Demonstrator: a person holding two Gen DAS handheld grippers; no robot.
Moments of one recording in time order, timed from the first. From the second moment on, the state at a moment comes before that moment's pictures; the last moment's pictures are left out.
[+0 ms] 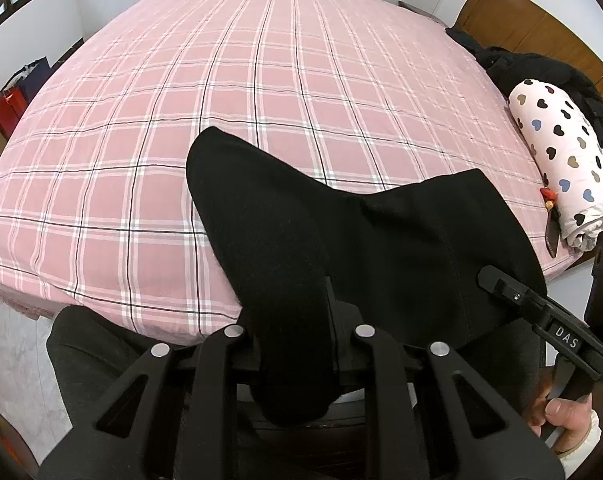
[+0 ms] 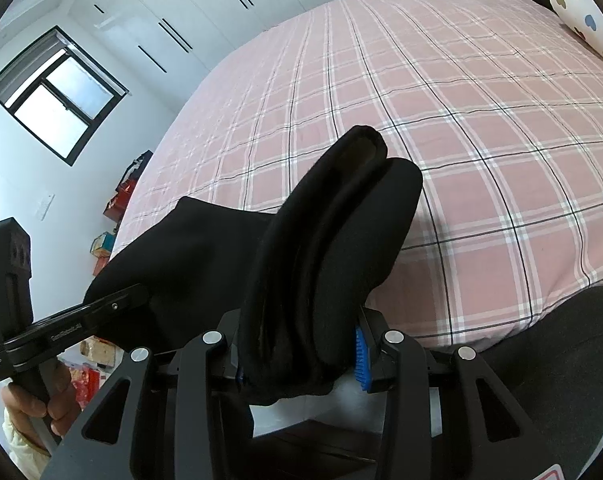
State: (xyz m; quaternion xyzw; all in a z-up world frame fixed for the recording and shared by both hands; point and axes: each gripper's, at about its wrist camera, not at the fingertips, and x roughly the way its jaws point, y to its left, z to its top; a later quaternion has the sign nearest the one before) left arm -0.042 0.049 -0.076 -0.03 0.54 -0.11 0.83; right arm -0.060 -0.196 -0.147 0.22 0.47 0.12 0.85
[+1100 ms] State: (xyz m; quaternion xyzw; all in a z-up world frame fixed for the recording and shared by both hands) left arm -0.039 0.061 -0.071 -0.06 0.54 -0.13 0.83; right arm -0.062 -0.192 -0.127 0.21 0.45 0.13 0.86
